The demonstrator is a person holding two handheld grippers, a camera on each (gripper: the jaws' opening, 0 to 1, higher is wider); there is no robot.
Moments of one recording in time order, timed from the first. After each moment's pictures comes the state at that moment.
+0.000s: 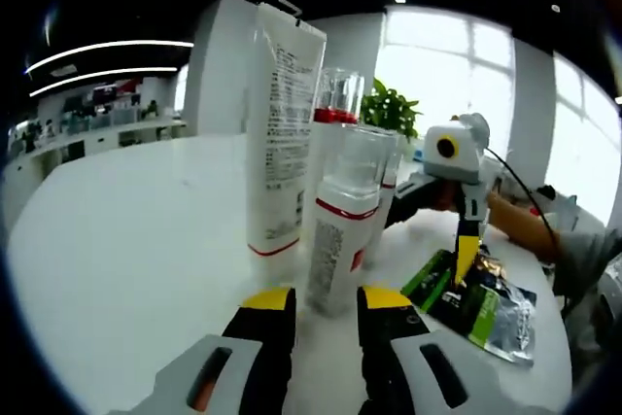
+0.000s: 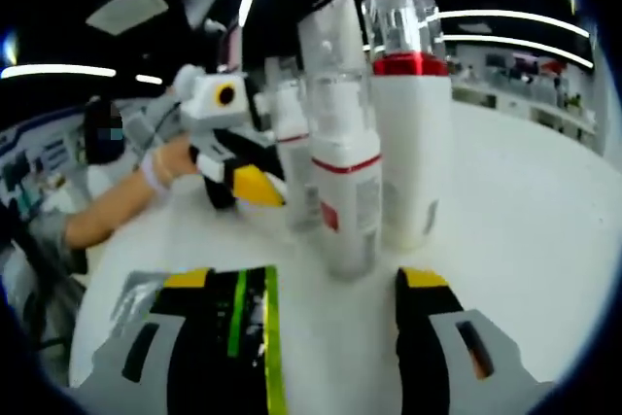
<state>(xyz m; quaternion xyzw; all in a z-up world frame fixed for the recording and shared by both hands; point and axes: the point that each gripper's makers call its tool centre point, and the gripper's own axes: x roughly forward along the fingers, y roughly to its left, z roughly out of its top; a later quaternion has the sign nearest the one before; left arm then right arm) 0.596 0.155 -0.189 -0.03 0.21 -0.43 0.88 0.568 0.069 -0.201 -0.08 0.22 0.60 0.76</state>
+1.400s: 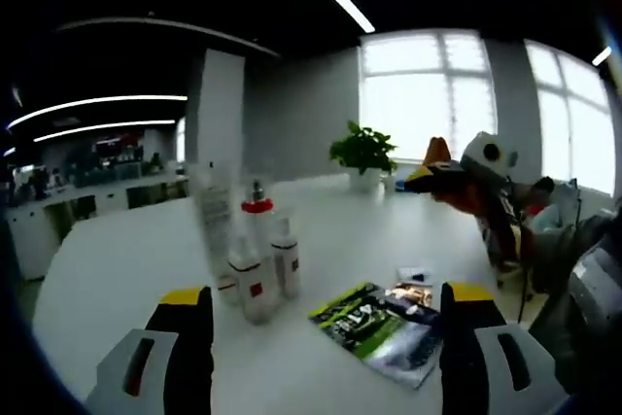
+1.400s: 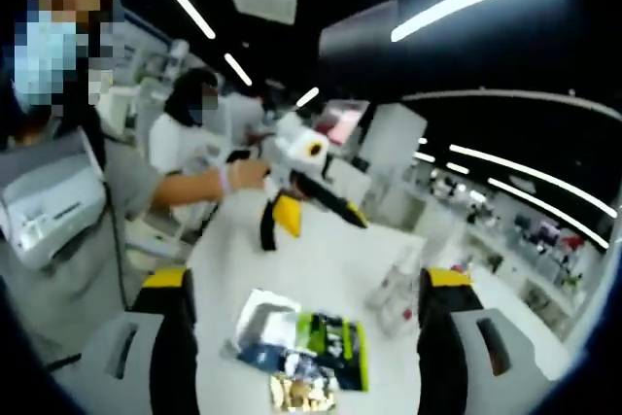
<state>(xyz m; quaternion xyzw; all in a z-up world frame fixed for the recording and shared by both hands) 0.475 0.144 -0.123 0.00 0.12 -0.42 0.90 0.397 0.026 -0.095 -0.24 -0.07 0.64 0.73</state>
